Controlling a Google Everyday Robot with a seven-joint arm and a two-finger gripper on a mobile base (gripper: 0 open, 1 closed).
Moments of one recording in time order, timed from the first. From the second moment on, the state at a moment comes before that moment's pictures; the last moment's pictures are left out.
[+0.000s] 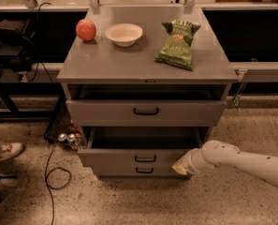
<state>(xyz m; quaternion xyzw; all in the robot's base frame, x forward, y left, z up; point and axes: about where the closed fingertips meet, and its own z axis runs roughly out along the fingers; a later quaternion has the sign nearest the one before) 0.561 -0.179 0.396 -0.43 0.86 0.13 0.23</state>
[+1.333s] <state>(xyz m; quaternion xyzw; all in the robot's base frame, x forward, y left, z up) 0.635 -0.217 0.420 -0.43 0.85 0.11 0.28</state>
